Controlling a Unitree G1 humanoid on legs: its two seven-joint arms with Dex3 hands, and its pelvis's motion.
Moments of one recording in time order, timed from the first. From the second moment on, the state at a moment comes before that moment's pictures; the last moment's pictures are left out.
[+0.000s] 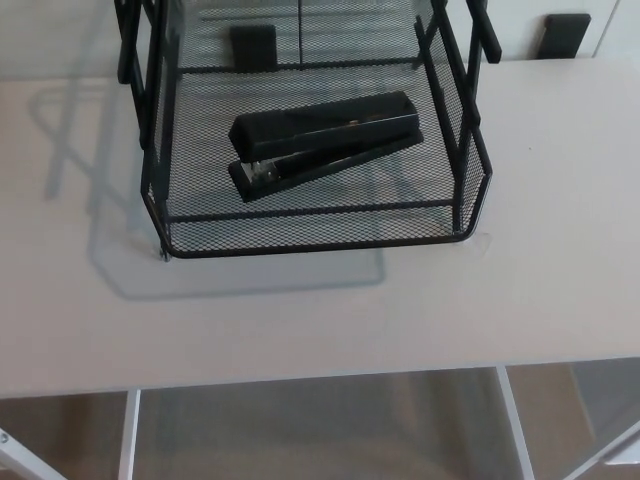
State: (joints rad) left_arm 0.10 0.79 0.11 0.78 0.07 0.16 -0.35; right_arm 0.15 -0.14 -1.07 0.06 -0.37 0.33 0.49
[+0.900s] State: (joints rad) left_arm 0.14 0.79 0.13 0.72 0.07 0.17 -0.35; right_arm 0.28 -0.14 -0.98 0.17 -0.07 0.65 0.44
